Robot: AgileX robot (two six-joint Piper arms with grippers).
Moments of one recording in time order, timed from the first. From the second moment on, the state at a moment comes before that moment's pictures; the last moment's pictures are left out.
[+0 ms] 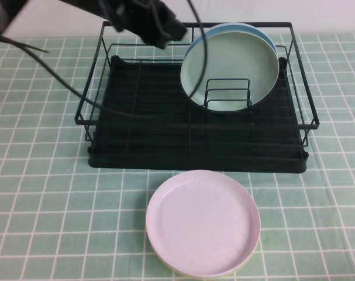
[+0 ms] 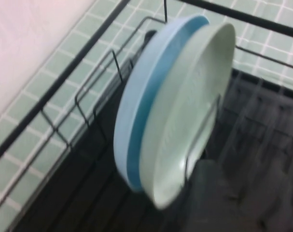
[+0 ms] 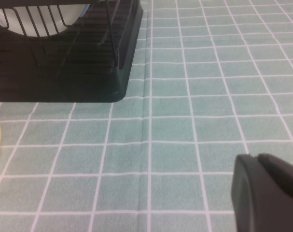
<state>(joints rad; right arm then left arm) 0.09 -0.01 0.03 -0.01 0.35 0.09 -0.36 1.94 -2.02 -0.59 0.99 1.07</state>
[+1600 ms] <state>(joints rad) 0.09 -0.01 0.03 -0.01 0.35 0.09 -0.50 2.20 -2.05 -0.57 0.48 1.12</state>
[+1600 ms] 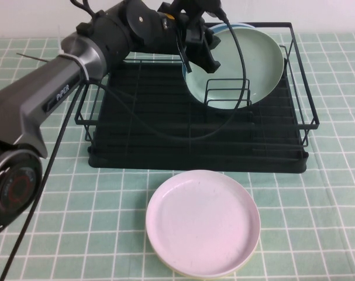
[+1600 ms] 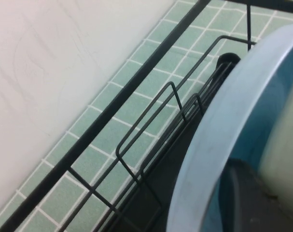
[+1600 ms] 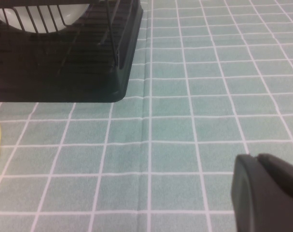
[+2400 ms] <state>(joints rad) 0.09 -0.01 0.03 -0.01 0.35 0.09 -0.50 1.81 -2.05 -0.33 0.97 0.77</state>
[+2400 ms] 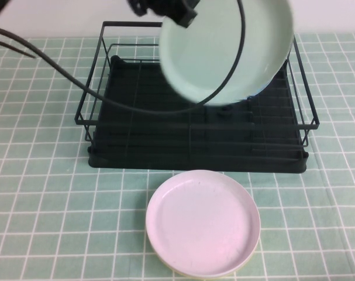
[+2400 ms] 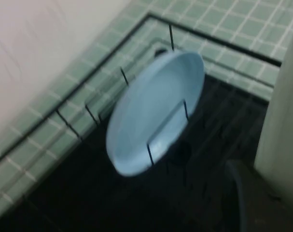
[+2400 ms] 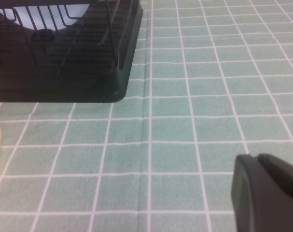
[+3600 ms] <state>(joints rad) 0.09 -0.01 0.03 -0.01 0.35 0.09 -0.37 1.73 -1.14 -0.80 0.90 0.82</state>
